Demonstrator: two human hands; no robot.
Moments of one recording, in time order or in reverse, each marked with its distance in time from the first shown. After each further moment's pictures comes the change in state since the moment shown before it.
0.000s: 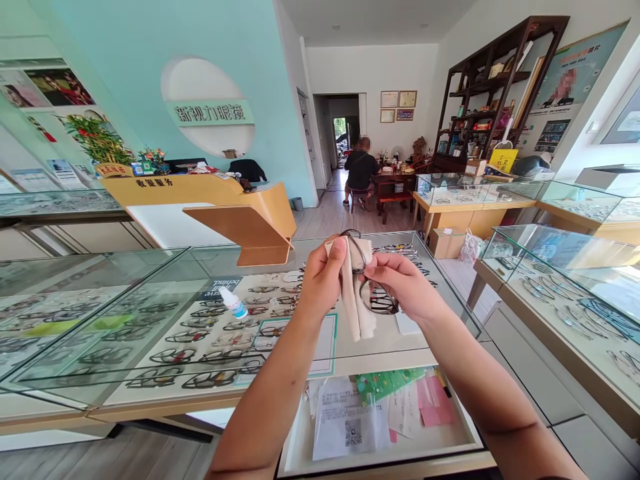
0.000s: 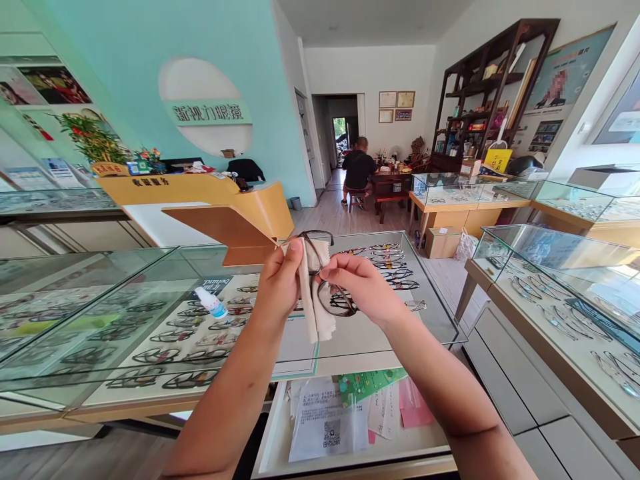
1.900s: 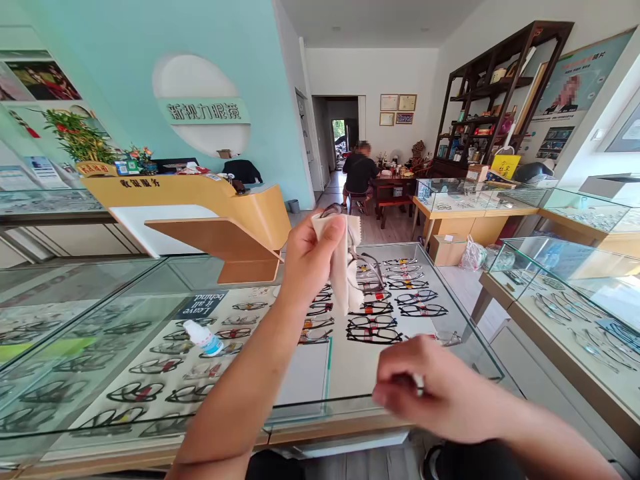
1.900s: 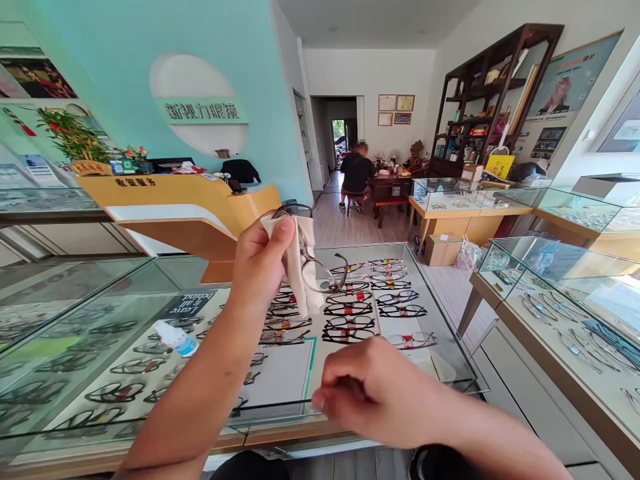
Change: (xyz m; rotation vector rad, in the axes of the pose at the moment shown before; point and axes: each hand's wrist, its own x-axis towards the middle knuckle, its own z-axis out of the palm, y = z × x) left_hand 0.097 -0.006 -0.017 0.115 0.054 0.171; right_hand -0.034 -0.003 -0.016 -0.770 -0.351 0.046
